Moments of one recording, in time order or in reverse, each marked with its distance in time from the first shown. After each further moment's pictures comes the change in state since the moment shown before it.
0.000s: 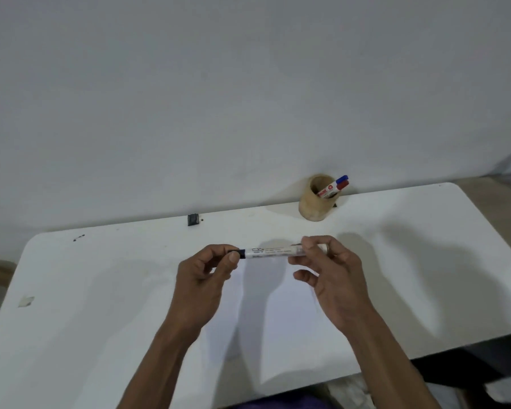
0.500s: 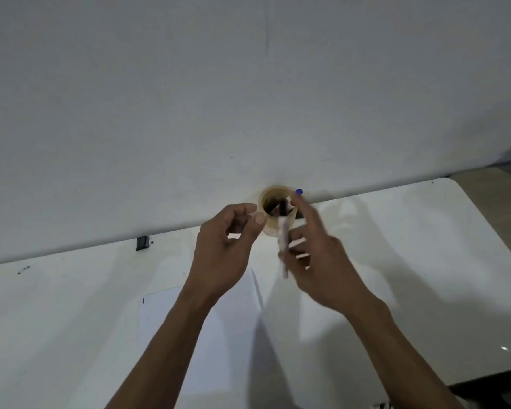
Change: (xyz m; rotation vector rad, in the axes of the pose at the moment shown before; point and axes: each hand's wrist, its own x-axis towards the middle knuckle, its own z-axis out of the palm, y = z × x) left_hand 0.089 0.047 0.171 0.272 -0.046 0.094; right_hand 0.104 -0.059 -0.107 -0.822 -0.271 -0.324
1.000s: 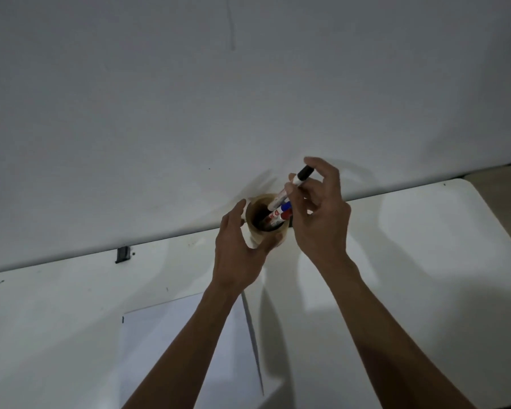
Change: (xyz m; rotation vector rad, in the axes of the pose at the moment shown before) left_hand 0.062 -0.064 0.067 0.270 0.020 -0.035; right_hand 0.097 0.039 -0.008 0.146 0.546 -0.119
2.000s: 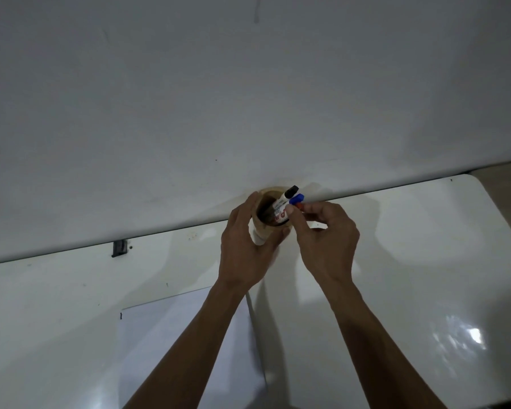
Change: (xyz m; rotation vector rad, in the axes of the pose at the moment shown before) left_hand 0.001 0.000 0.000 -0.072 0.040 0.219; right_hand -0.033 0.028 0.010 -0.184 0.119 0.214
